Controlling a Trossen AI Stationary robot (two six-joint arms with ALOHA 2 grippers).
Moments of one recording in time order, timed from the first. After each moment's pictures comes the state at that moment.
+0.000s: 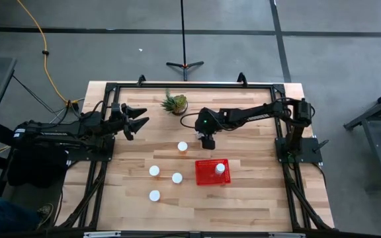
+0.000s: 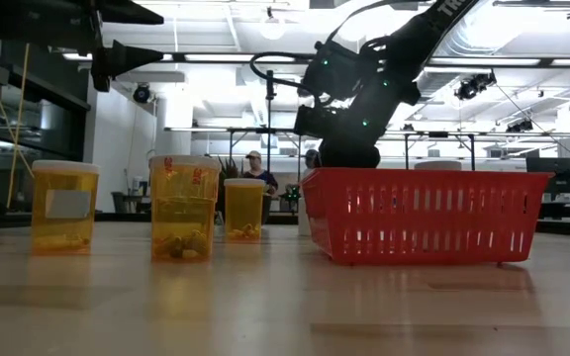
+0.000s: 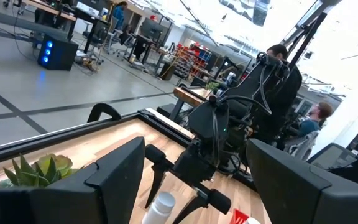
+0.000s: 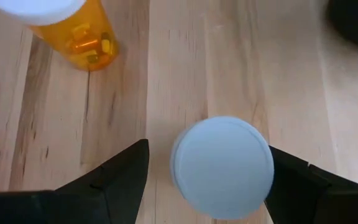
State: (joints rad) left arm 0.04 0.40 0.28 0.22 -0.34 -0.42; right arm -0.20 1.85 1.08 -0.19 -0.08 -0.16
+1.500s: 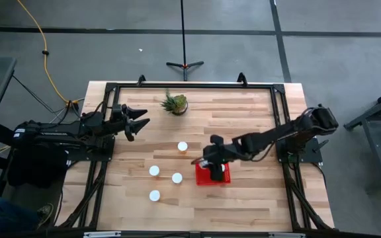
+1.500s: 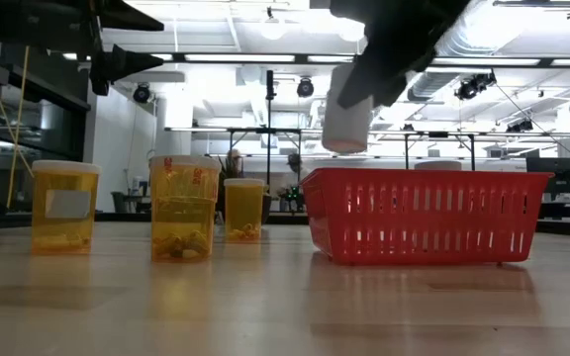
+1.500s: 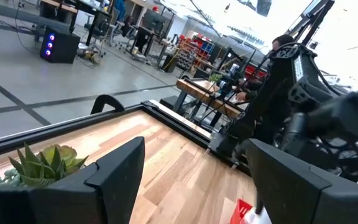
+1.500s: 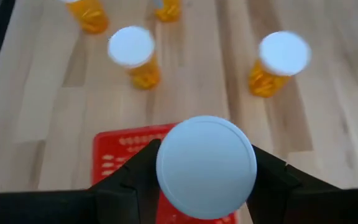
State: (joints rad) left arm 0.04 0.40 0.28 0.18 -0.33 -0.43; right arm 0.26 1.61 1.09 -0.33 0.12 0.29
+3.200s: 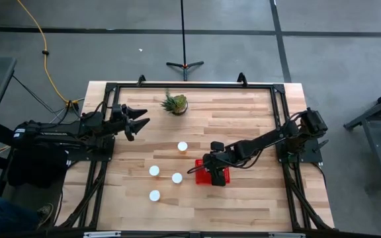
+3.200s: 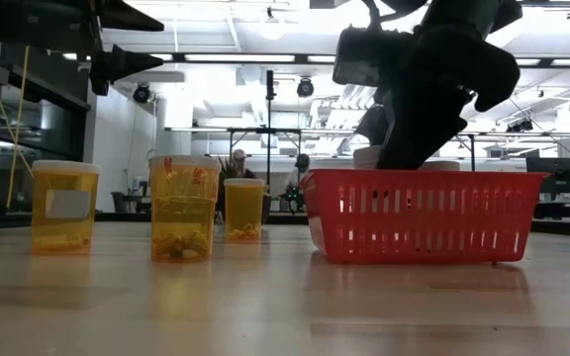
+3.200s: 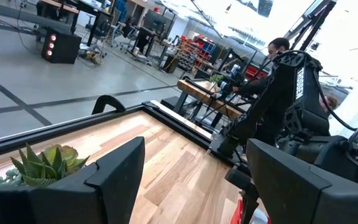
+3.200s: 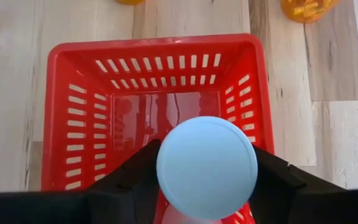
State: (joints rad) left arm 0.04 0.40 0.28 0.18 -0.34 -0.43; right arm 0.27 1.74 1.05 -0.35 0.10 0.29
